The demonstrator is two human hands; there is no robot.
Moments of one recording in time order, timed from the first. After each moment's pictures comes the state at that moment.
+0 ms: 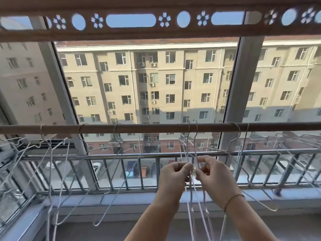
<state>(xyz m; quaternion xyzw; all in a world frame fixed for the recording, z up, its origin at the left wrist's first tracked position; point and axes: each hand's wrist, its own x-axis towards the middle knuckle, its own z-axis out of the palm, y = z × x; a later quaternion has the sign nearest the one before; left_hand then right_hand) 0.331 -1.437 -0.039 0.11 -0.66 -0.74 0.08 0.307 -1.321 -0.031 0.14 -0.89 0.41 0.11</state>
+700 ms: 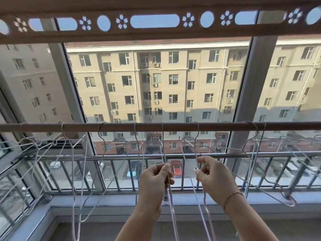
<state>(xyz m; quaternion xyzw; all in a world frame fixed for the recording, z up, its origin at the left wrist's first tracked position) 0.347 -1.515 -0.046 0.17 -0.62 -0.75 0.15 0.296 -1.364 -0.038 0.14 -0.89 0.42 0.08</state>
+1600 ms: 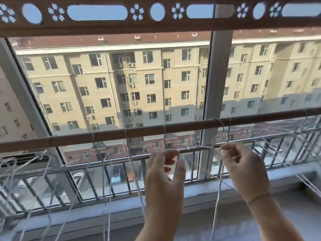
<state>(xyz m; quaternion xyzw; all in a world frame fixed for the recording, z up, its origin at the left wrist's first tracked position) 0.370 -1.422 -0.013 -0.03 -0.78 -0.53 0.32 0.315 -1.257 -0.014 0.03 -0.85 0.42 0.31</state>
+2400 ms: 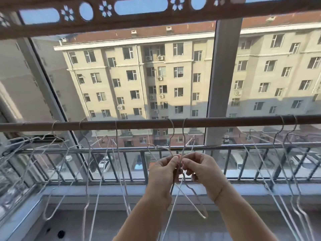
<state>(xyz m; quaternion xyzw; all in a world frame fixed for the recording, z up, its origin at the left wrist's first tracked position) 0.291 -1.281 -0.037 0.21 -0.55 -0.80 0.11 0.249 -1.176 -0.038 0.11 -0.70 0.70 -0.12</state>
